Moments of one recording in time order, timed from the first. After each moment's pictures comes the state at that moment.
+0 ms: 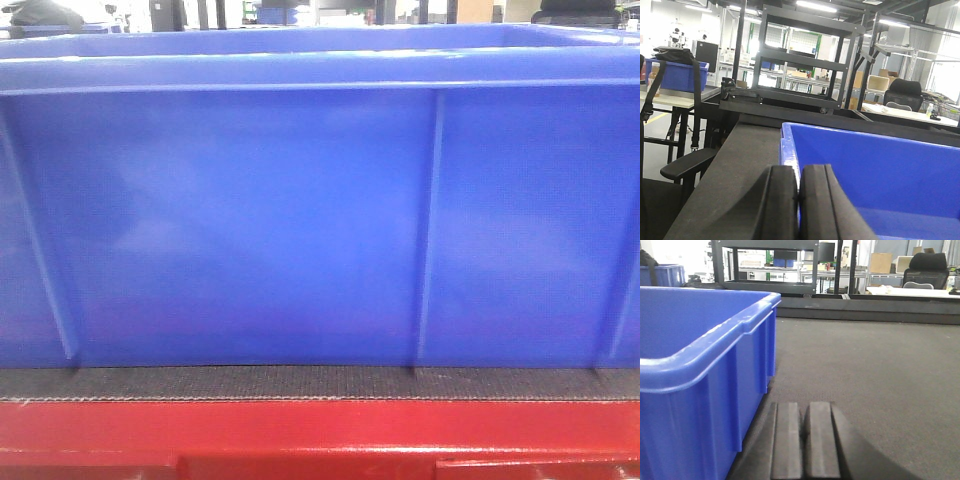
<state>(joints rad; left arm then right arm) -0.03 0.00 -0.19 0.01 0.09 -0.16 0.11 0.00 0.00 0.03 0.07 -0.03</state>
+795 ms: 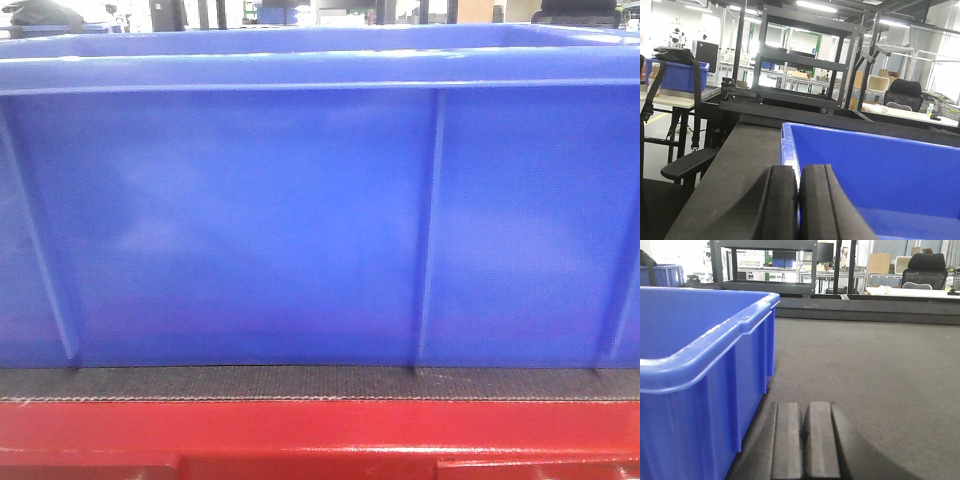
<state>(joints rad) -0.03 0.00 -0.19 0.01 0.09 -0.16 0.11 0.00 0.00 0.04 0.07 -0.03</state>
